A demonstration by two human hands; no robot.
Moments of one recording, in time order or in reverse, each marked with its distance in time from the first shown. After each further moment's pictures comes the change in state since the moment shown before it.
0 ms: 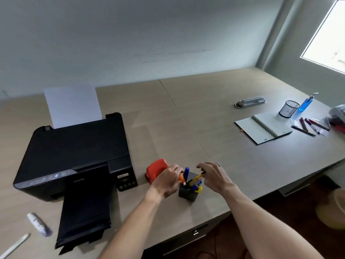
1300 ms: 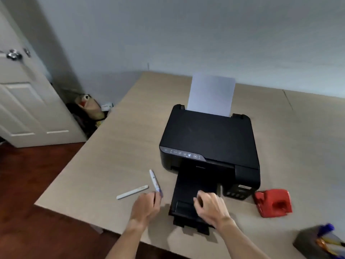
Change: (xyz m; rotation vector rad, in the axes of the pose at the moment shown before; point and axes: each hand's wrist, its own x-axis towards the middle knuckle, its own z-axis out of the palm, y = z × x) left_hand -0.342 -0.238 -0.061 -0.157 0.450 -0.991; right_hand 0.035 -0.334 0.195 -0.015 -0.266 -0.361
